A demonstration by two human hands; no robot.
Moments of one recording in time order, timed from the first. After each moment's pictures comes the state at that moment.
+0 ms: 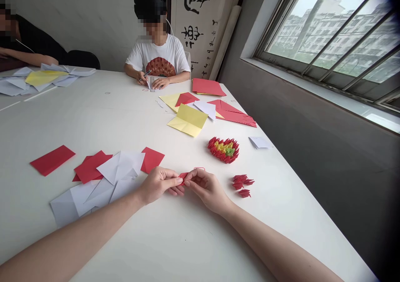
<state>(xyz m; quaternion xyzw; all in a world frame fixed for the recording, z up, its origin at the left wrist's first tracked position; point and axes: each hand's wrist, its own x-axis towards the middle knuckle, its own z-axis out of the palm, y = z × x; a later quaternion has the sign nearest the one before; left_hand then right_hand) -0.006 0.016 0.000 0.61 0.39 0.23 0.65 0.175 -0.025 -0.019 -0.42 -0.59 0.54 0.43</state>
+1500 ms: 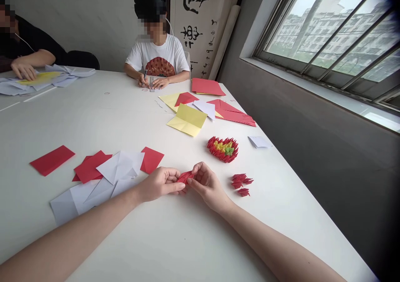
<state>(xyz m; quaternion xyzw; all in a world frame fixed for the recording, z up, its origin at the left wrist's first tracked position) -0.005 0.017 0.006 0.62 0.35 0.18 0.69 0.169 -0.025 -0.019 -0.38 -0.49 0.60 0.50</state>
